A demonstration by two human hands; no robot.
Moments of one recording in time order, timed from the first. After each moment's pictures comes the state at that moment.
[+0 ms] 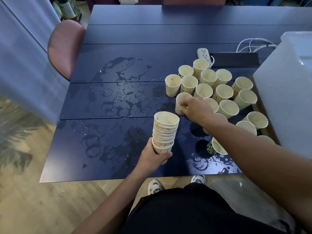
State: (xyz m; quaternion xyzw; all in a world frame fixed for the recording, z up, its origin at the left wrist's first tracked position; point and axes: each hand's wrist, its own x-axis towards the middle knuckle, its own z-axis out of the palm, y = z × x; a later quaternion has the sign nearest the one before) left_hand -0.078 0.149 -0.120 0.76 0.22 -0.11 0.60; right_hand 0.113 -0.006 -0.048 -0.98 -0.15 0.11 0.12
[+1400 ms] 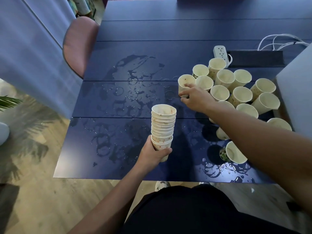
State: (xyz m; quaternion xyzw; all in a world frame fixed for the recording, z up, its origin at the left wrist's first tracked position) left_hand -0.066 0.178 -0.112 0.73 0.27 -0.11 0.61; right_hand 0.165 0.036 -0.052 -0.94 -0.24 0.15 0.18
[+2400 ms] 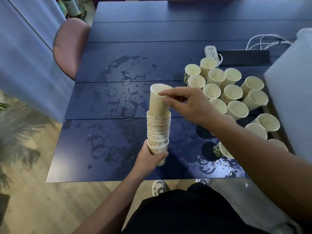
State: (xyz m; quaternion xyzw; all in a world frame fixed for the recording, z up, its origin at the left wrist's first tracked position) left_hand -0.080 0.173 -0.118 0.72 0.27 -0.12 0.62; right_hand 0.079 0.036 0.023 -0.82 -0.32 0.07 0.47
